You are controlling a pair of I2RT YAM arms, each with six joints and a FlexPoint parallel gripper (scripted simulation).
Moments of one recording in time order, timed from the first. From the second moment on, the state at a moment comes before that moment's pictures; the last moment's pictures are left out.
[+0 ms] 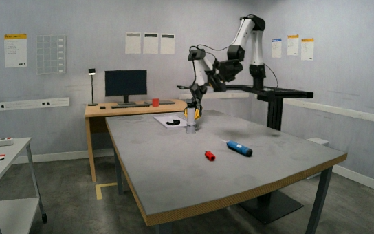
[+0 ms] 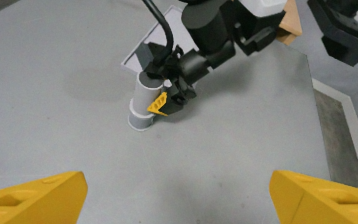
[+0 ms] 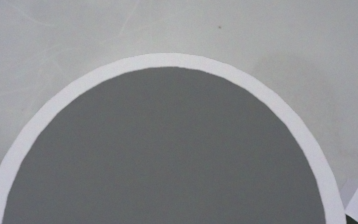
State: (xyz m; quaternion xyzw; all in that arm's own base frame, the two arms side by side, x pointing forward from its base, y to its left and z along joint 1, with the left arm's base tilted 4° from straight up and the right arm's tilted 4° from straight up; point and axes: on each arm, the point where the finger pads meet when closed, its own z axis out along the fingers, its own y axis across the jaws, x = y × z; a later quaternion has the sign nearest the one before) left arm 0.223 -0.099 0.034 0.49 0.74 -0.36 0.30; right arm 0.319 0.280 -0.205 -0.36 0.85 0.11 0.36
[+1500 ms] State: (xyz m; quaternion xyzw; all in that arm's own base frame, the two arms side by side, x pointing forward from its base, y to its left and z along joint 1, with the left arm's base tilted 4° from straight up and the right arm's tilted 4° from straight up) left arm 0.223 -0.099 0.034 0.49 0.74 -0.36 0.30; right arm 0.316 0.274 -0.186 -0.36 0.86 0.10 0.35
